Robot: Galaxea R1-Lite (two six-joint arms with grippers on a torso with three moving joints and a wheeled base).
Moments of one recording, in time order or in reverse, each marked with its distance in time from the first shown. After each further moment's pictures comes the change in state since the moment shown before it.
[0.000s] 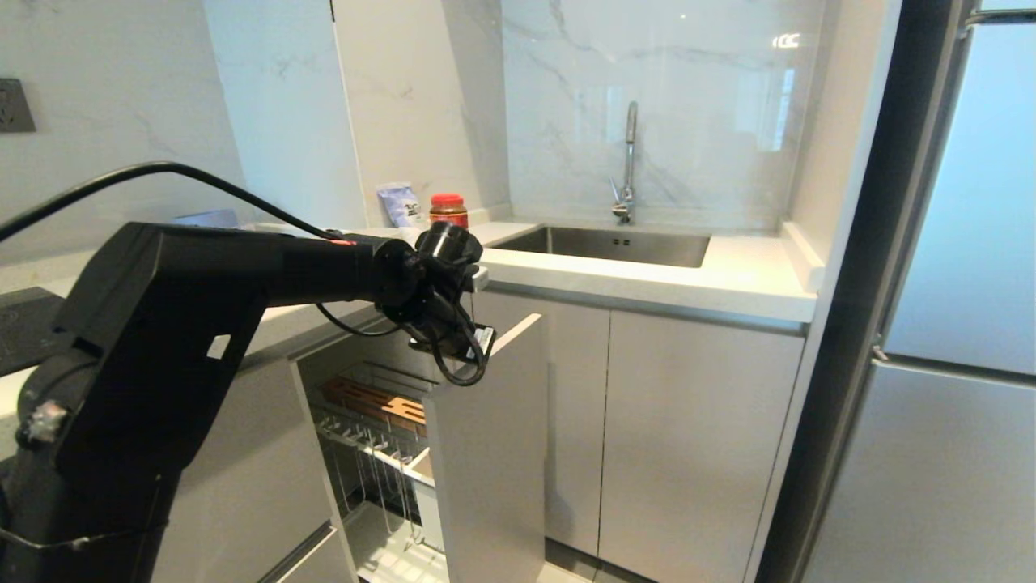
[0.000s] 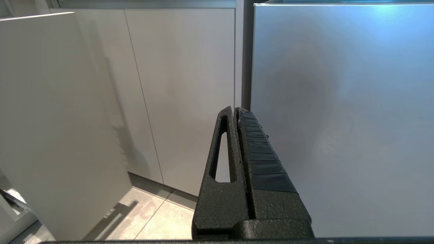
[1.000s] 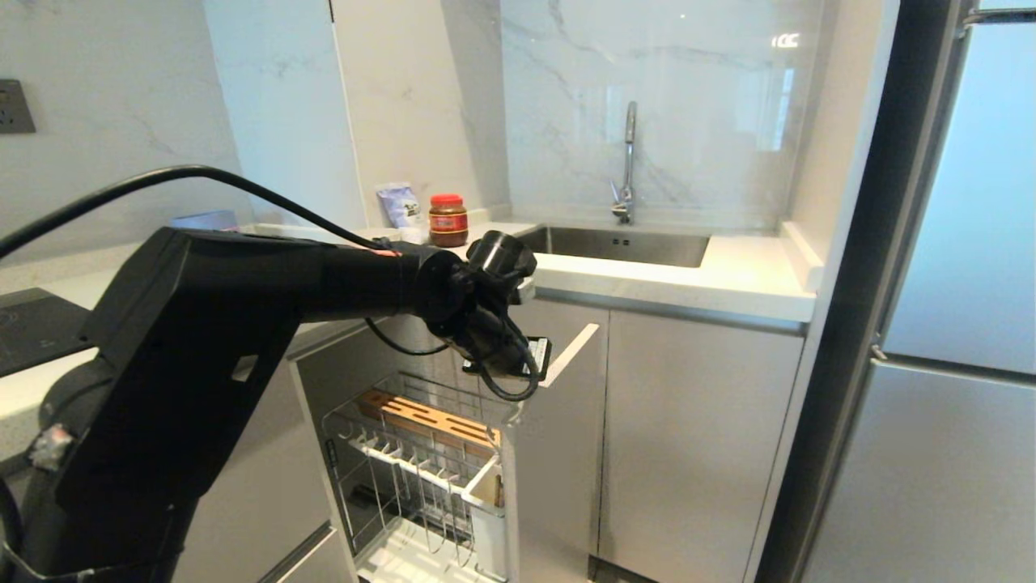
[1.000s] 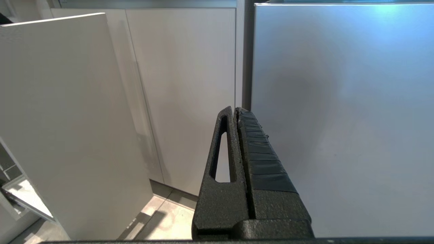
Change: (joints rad) left arm -0.132 -0.007 0.009 0.004 -0.118 -0.216; right arm 0.000 0.000 0.000 0.000 0.000 0.000
